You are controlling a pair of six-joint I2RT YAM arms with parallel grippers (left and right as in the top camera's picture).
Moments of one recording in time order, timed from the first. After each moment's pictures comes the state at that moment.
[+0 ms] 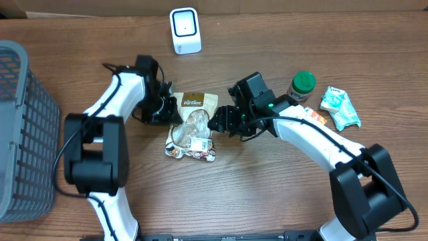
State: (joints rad) left arm -0.10 2.03 1.45 -1.00 0.34 -0.08; right arm 0.52 1.76 1.16 -0.51 -0.48 0.59
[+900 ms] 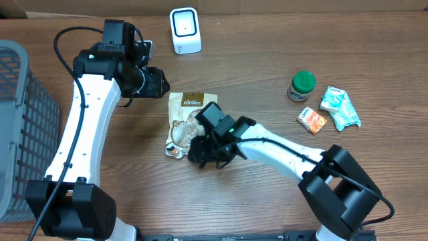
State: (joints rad) left arm -0.09 1.71 1.62 -1.11 0.15 -0.08; right arm 0.77 1.86 1.17 -0.54 -0.34 0.72
